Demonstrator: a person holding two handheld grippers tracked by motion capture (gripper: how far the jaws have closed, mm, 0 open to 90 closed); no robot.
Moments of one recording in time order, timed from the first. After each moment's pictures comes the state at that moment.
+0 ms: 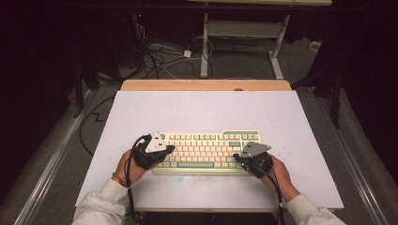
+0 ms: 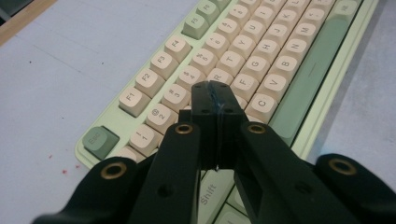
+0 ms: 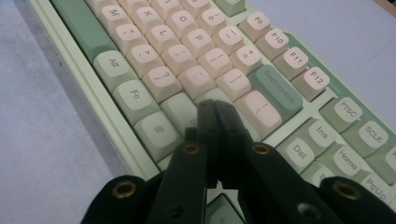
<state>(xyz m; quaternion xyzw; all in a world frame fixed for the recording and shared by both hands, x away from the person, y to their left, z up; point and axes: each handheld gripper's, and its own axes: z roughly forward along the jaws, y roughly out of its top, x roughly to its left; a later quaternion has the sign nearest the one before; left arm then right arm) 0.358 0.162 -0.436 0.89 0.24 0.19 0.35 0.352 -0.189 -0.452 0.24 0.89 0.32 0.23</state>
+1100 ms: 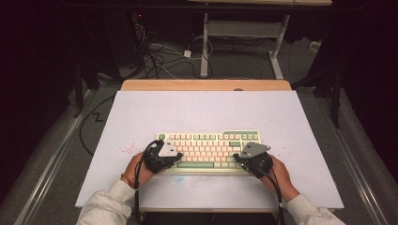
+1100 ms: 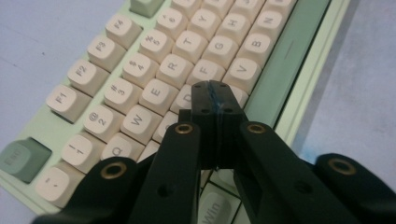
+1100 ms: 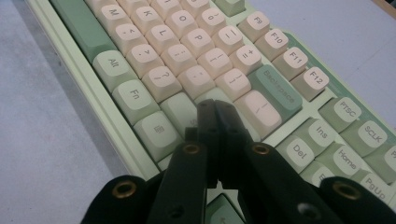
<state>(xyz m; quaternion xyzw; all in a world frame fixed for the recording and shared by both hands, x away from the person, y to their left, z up) 0.359 0.139 -0.455 0.91 0.21 0.16 0.32 0.351 -0.189 -0.453 0.24 0.89 0.32 0.23</state>
